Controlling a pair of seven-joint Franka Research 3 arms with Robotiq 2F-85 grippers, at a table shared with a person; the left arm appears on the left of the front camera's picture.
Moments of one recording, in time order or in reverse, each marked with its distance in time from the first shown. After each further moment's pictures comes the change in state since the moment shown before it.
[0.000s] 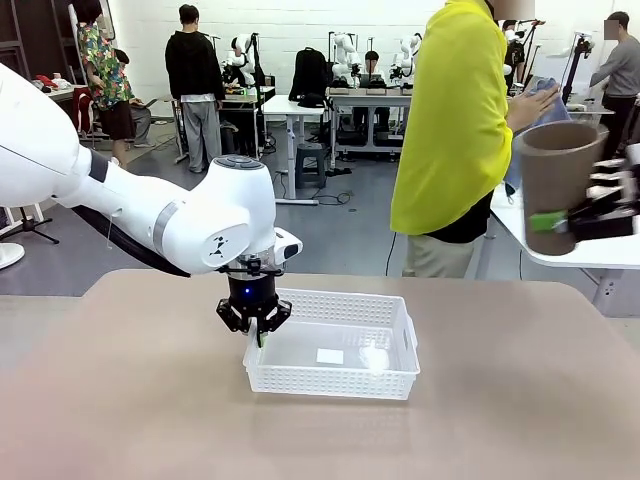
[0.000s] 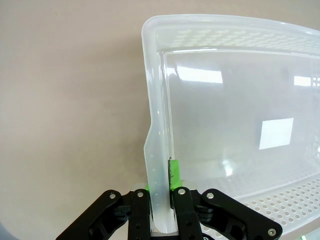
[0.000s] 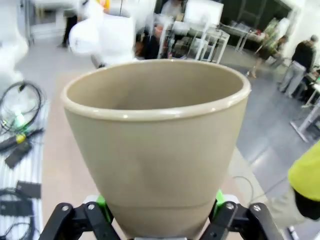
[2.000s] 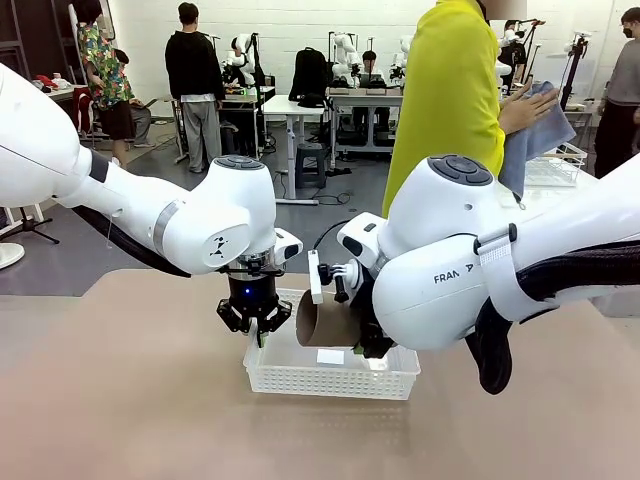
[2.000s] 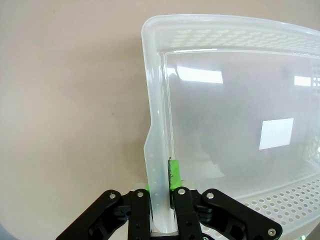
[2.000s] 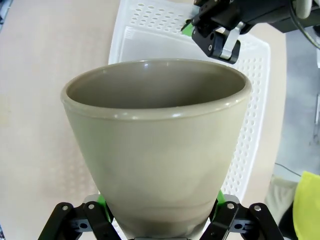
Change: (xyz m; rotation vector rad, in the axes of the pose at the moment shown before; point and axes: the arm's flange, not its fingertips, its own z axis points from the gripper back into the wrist) left arm 0.000 0.000 0.000 0.000 0.000 0.000; right arm 0.017 0.105 -0.299 0.127 0.731 0.450
